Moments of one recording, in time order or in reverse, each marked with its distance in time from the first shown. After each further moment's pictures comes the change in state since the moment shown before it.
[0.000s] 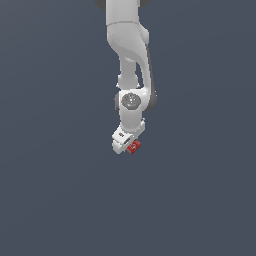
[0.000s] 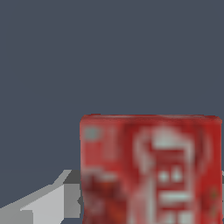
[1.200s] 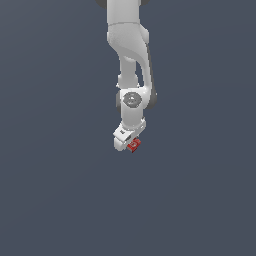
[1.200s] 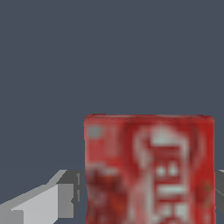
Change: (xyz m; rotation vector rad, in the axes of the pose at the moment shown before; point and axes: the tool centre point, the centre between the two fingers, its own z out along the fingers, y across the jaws) arm -0.008 -0.016 0.005 0.002 -0.002 0.001
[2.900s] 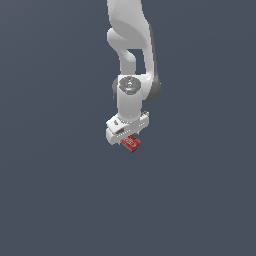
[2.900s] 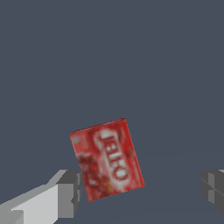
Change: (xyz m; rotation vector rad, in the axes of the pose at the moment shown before) arm 0.007 0.028 -0.076 -0.011 -0.010 0.270
